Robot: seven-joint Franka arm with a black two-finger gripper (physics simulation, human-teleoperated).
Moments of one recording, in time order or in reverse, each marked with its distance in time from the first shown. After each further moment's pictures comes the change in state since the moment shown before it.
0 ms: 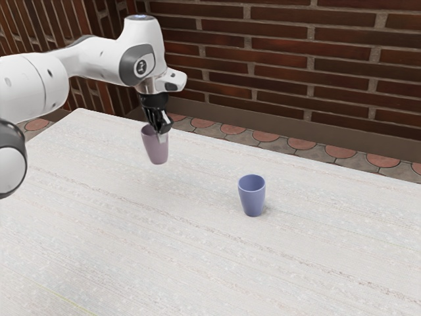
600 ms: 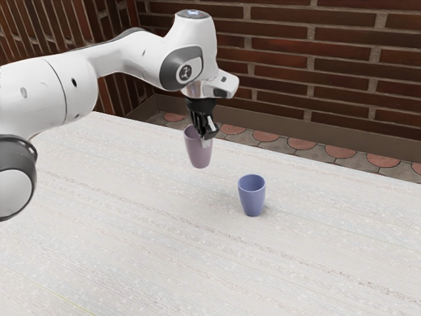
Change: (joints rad) arm -0.293 -0.027 0.084 0.011 0.014 0.001 -0.065
